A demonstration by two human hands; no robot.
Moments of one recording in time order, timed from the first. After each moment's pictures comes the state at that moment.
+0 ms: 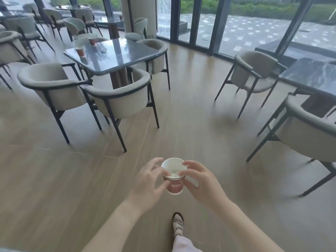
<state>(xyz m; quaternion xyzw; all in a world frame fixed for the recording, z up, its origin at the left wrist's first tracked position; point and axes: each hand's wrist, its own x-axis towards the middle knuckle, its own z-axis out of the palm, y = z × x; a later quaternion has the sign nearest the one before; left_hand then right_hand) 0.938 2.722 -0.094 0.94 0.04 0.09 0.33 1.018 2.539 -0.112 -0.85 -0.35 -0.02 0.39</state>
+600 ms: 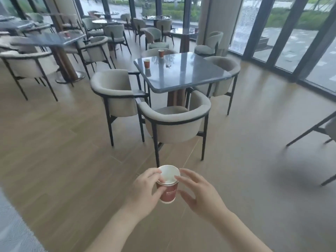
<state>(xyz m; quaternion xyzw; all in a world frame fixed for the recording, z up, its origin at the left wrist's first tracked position) 1.141 2.947 -0.092 0.90 0.27 0.14 0.30 1.285 2.804 -0.111 -0.77 -0.56 0.06 0.31</state>
